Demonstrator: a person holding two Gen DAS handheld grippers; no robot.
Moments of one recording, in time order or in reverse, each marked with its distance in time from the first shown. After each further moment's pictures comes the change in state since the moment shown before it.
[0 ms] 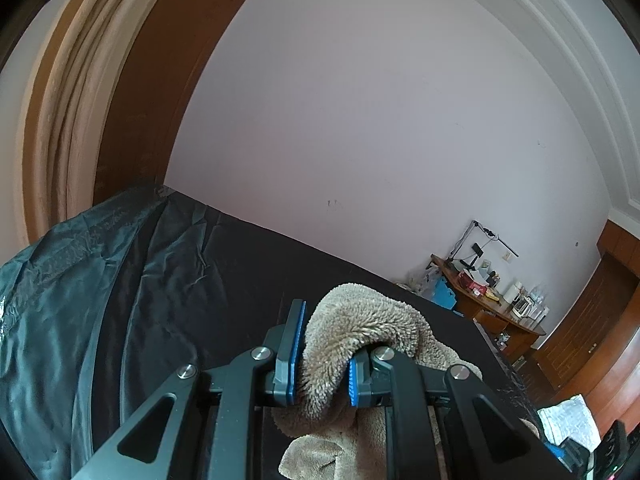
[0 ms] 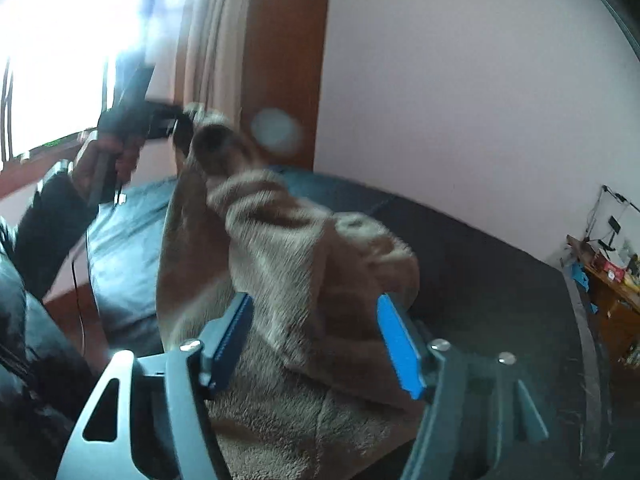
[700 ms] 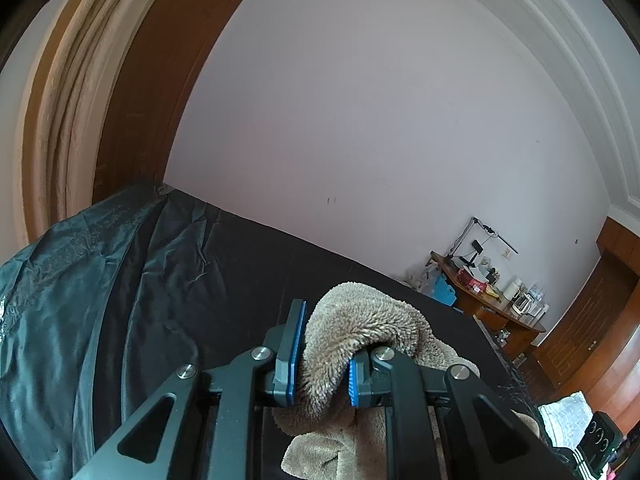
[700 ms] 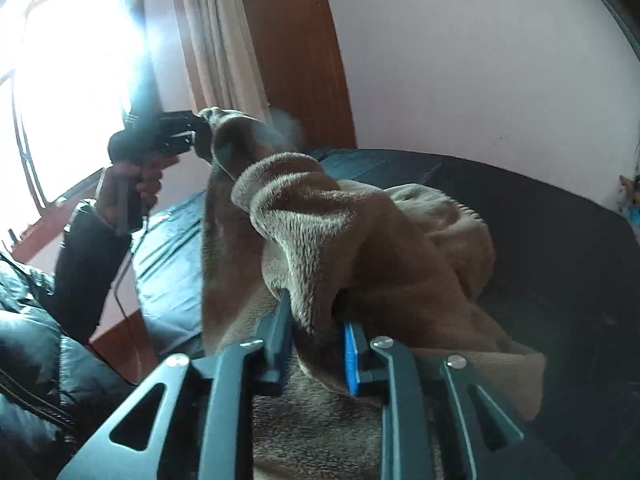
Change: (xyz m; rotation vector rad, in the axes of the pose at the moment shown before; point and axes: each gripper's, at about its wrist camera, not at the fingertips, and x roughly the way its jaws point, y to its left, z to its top) left arm 0.000 0.003 -0.003 0.003 0.011 -0.002; right arm 0.033 -0.022 0.008 0.208 0.024 0.274
